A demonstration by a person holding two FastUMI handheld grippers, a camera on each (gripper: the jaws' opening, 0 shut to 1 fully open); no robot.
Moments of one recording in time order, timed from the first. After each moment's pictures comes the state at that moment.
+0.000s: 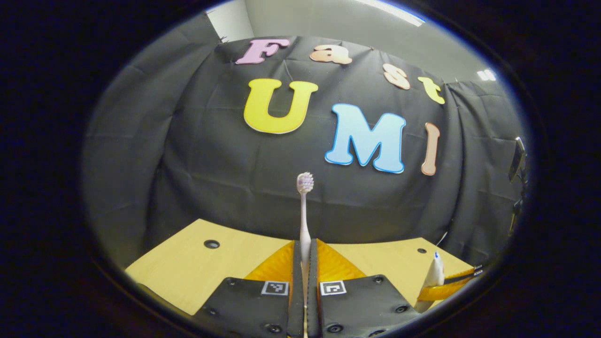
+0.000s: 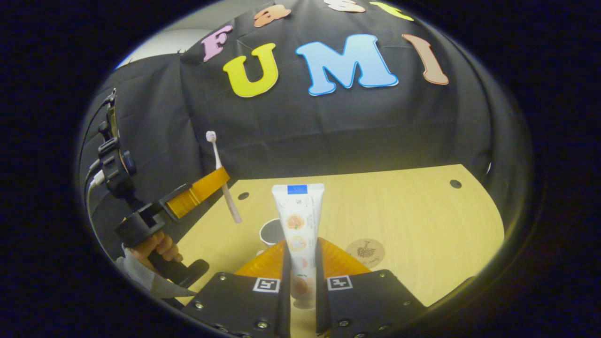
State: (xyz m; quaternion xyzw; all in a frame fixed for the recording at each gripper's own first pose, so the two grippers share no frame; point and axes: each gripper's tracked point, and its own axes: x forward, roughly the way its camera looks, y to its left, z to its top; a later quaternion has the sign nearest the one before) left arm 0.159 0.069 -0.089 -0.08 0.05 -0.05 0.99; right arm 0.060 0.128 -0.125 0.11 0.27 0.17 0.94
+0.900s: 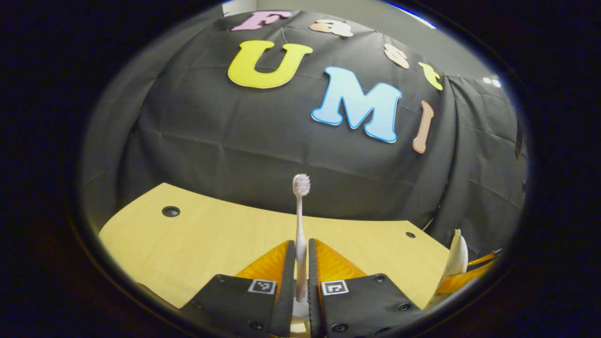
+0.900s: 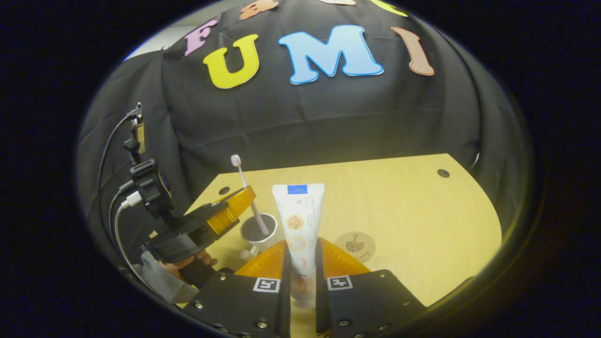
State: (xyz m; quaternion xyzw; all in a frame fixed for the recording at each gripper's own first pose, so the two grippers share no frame) left arm 0.201 0.041 -0.197 -0.11 0.15 -0.10 0.98; right arm 0.071 0.121 -0.149 0.11 0.31 0.12 0.94
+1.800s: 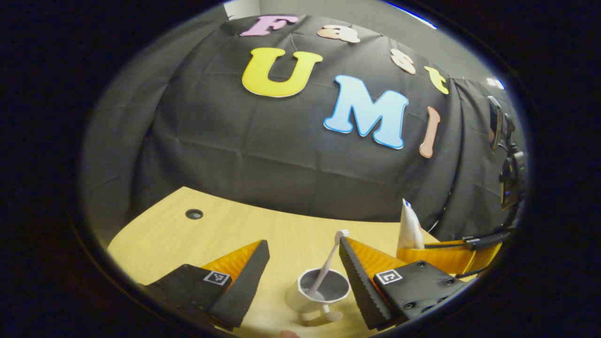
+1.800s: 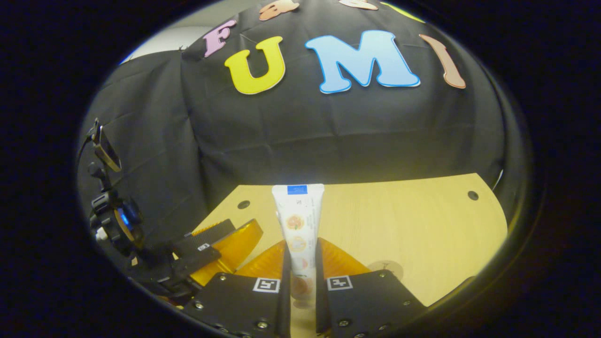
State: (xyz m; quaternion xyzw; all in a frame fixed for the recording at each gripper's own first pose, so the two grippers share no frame) left arm 0.157 0.091 -0.164 -0.11 0.14 -0.06 0.98; right arm 0.134 0.178 -0.121 0.11 0.25 0.19 0.94
